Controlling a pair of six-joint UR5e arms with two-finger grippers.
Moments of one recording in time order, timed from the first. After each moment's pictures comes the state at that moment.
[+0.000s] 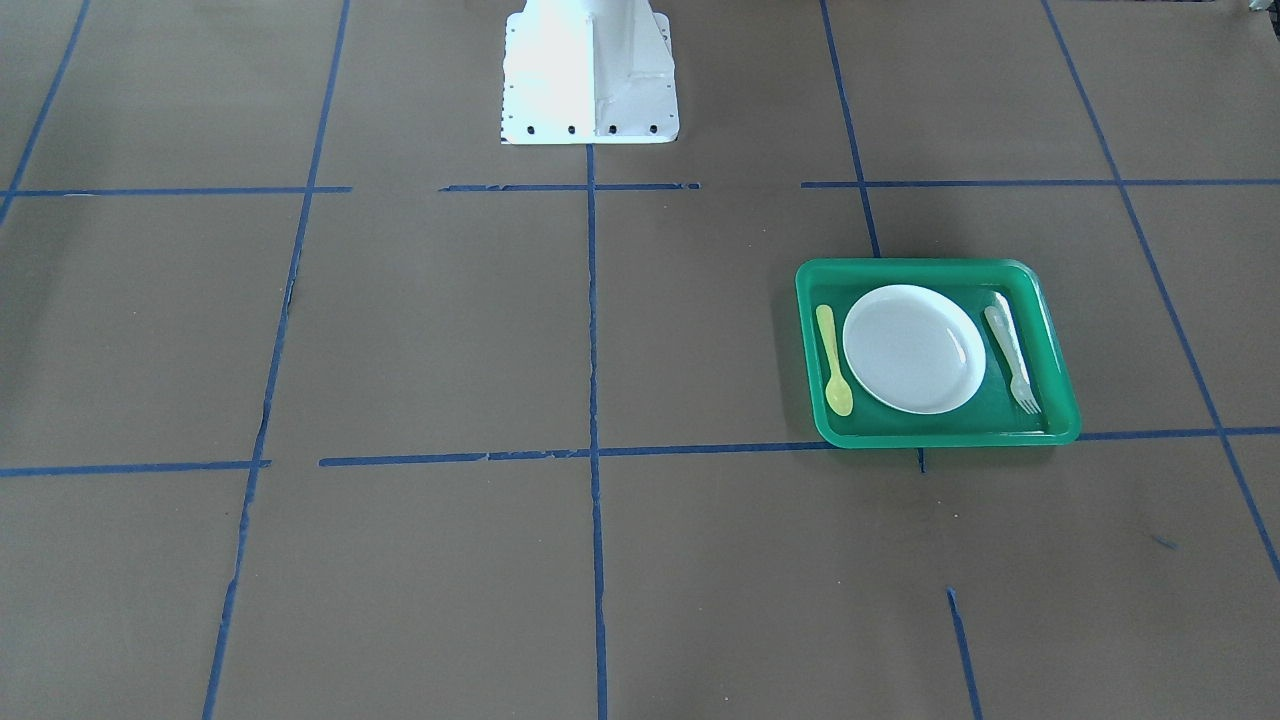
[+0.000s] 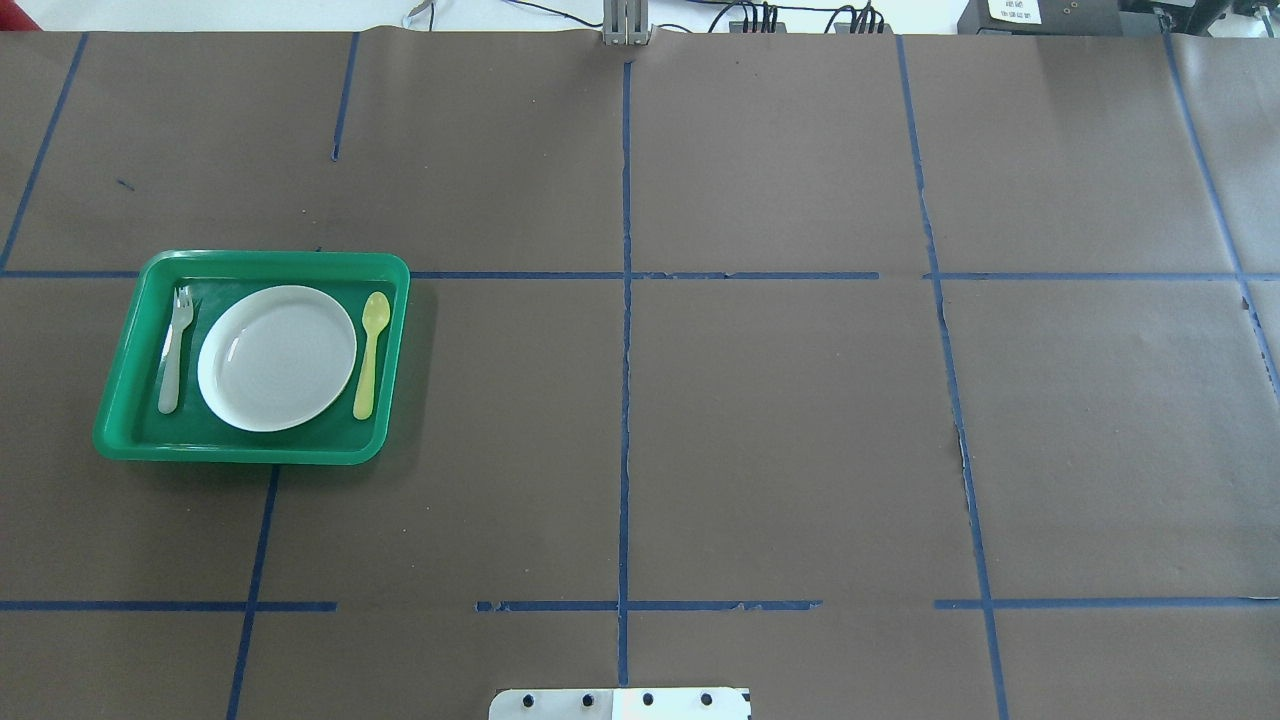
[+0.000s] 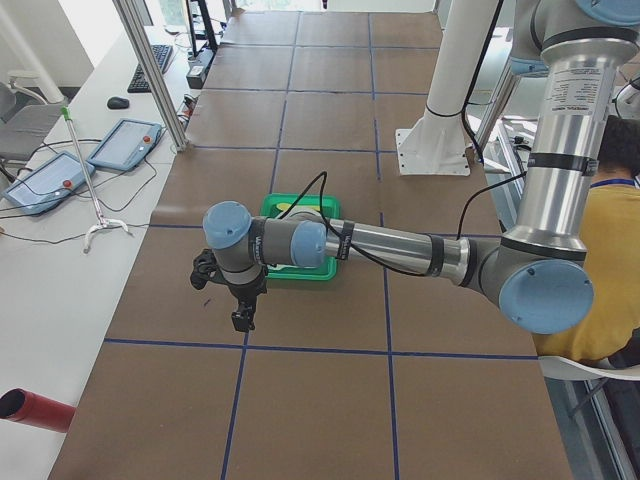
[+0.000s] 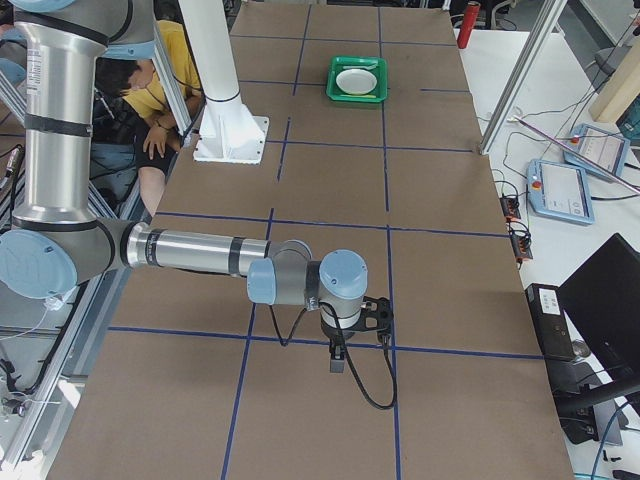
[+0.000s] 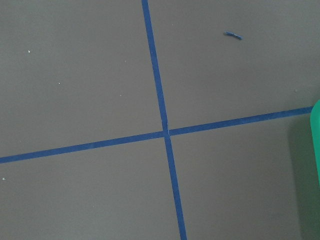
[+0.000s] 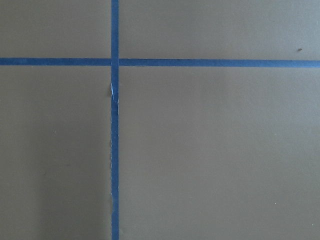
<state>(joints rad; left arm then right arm) -1.53 -1.69 -1.61 -1.46 -2.33 0.12 1.58 -1.70 1.64 -1.50 2.28 0.01</state>
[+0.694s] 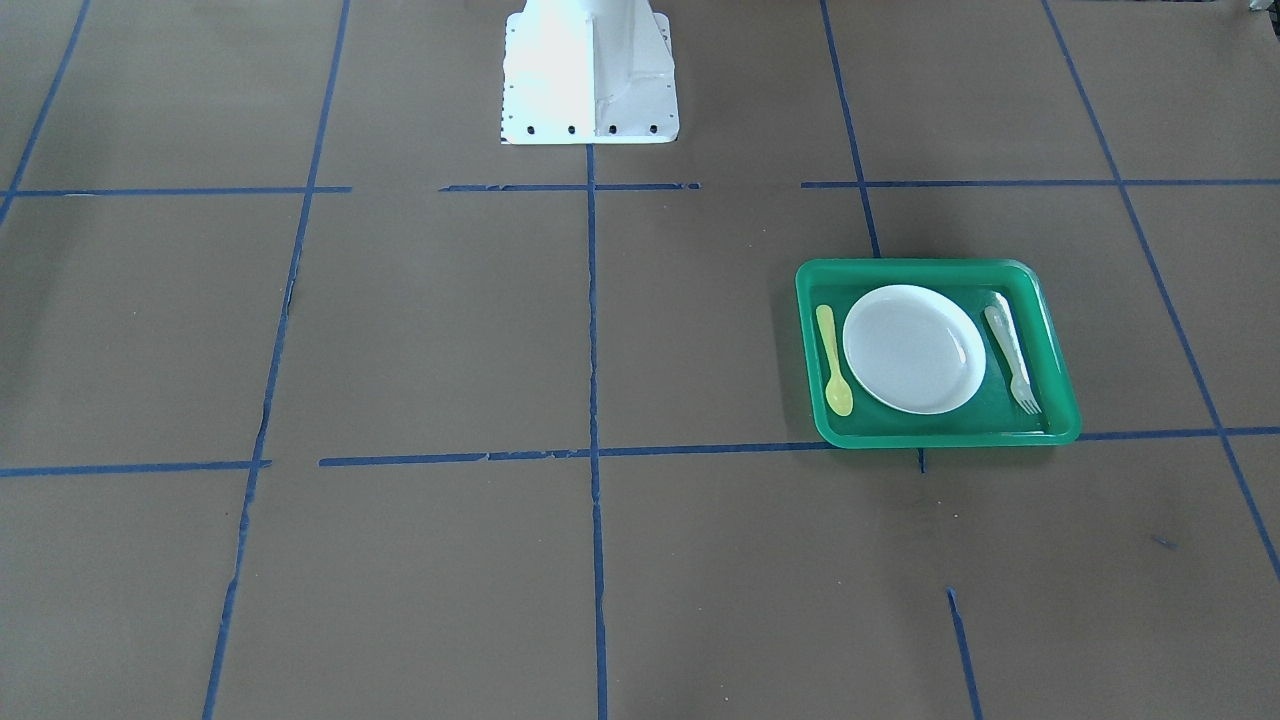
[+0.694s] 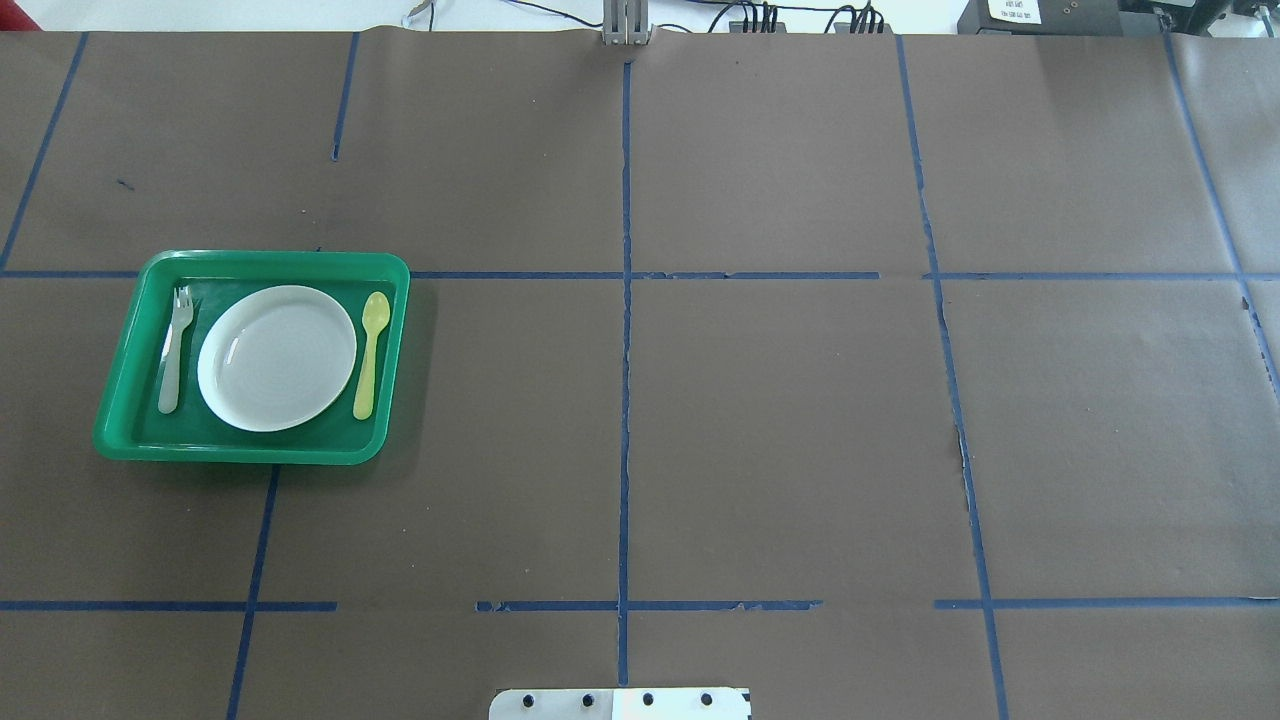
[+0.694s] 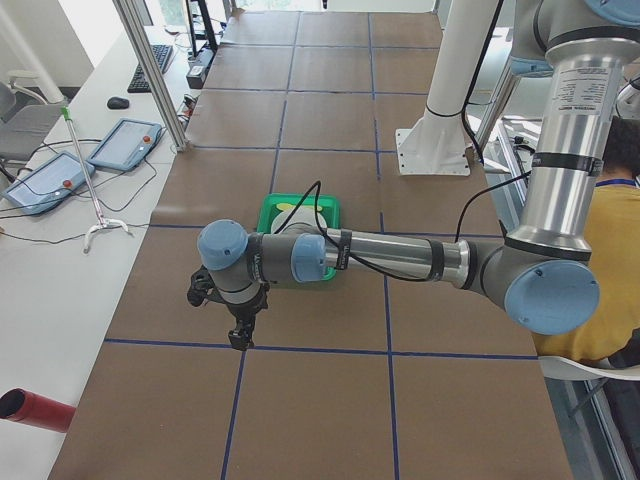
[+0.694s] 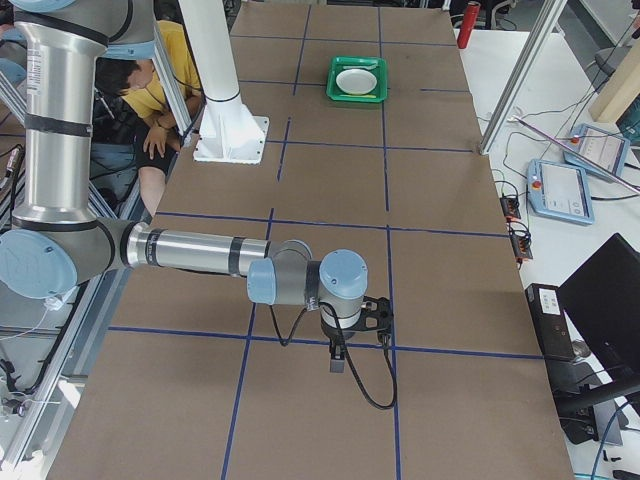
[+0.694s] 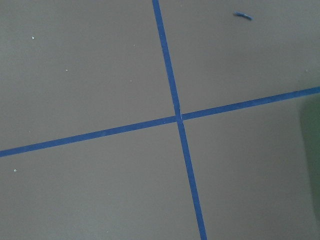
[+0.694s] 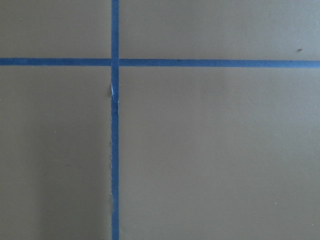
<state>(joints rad) -1.58 -1.68 -1.55 -1.46 -2.34 0.23 1.58 -1.70 1.64 -1.50 2.28 0.01</state>
